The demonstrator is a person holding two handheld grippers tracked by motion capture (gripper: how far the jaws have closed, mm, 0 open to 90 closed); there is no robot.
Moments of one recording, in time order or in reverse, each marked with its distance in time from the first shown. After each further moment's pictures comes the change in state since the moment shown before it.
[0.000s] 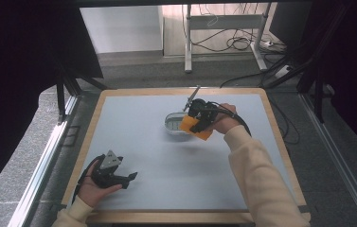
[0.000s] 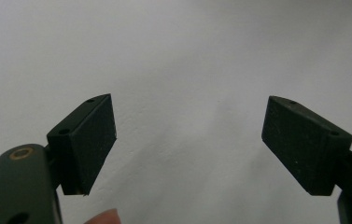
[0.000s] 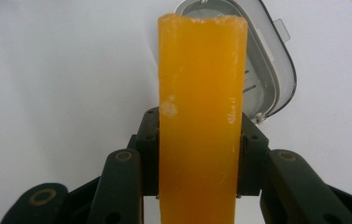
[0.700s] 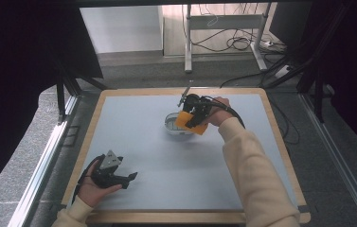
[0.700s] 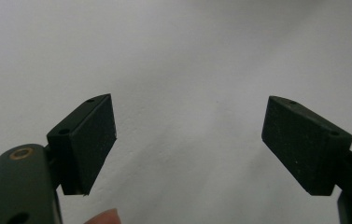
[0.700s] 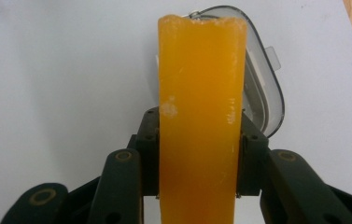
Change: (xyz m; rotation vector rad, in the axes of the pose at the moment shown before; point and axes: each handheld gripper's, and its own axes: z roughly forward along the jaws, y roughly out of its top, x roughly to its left) left arm 0.000 0.000 -0.001 0.003 -0.004 0.006; right arm -0.017 0.020 0.012 0.008 0.024 -0.056
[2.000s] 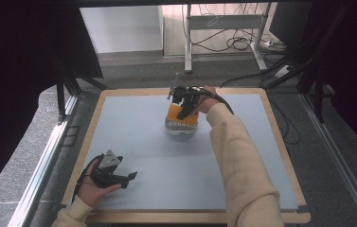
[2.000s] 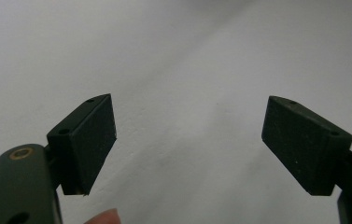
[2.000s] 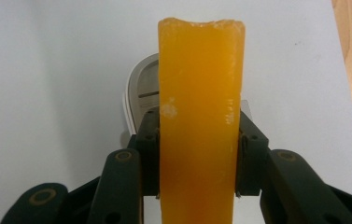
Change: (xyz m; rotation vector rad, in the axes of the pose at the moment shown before) left arm 0.002 0.000 -0.001 -0.016 -0.011 -0.021; right arm -0.031 0.040 0.024 0.040 0.036 -0.114
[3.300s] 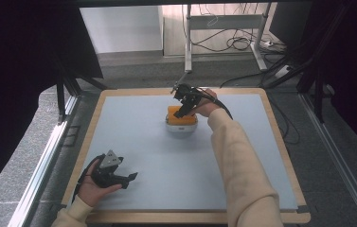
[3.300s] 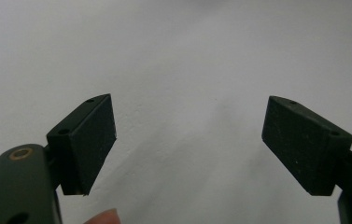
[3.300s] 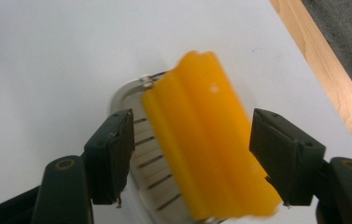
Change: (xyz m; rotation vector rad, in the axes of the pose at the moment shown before) left arm 0.000 0.000 0.002 0.020 -0.012 0.003; right arm -0.008 -0.014 0.010 -0.168 -0.091 0.241
